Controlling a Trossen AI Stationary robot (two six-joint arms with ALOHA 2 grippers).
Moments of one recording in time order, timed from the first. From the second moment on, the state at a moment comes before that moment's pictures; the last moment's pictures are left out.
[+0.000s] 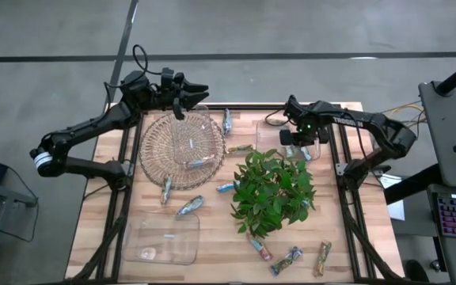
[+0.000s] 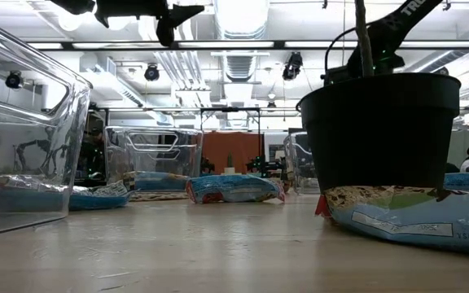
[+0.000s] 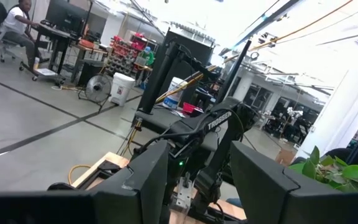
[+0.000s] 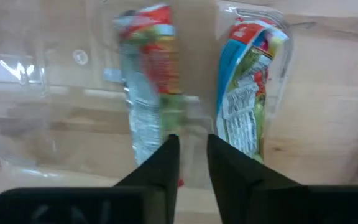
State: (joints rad) left arm 0.62 1.14 1.01 0.34 0.48 -0.45; right arm -0.70 1.50 0.93 -0.95 -0.08 0.84
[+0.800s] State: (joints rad) left arm 0.62 1.14 1.01 0.33 0.54 -0.45; right arm -0.59 1.23 1.52 -1.56 0.00 0.63
